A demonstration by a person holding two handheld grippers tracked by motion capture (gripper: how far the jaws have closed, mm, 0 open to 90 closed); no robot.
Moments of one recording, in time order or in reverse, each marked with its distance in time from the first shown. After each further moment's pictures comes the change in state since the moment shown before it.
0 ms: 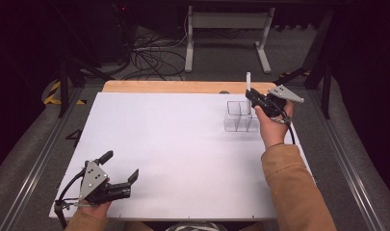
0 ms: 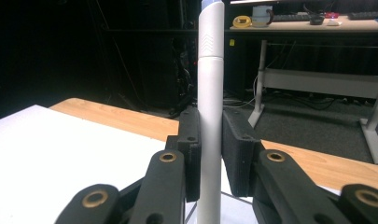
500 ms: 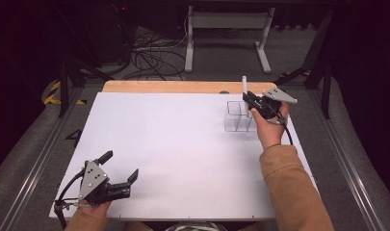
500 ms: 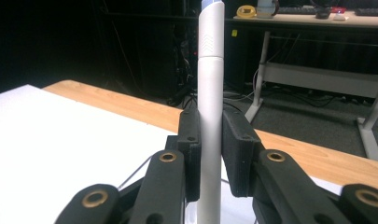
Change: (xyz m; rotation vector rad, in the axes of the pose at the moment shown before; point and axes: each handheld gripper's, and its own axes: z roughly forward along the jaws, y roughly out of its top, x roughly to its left) left arm 0.001 0.000 0.000 -0.001 0.002 0.000; right arm 0.001 -0.012 0.010 0.039 0.001 -0.051
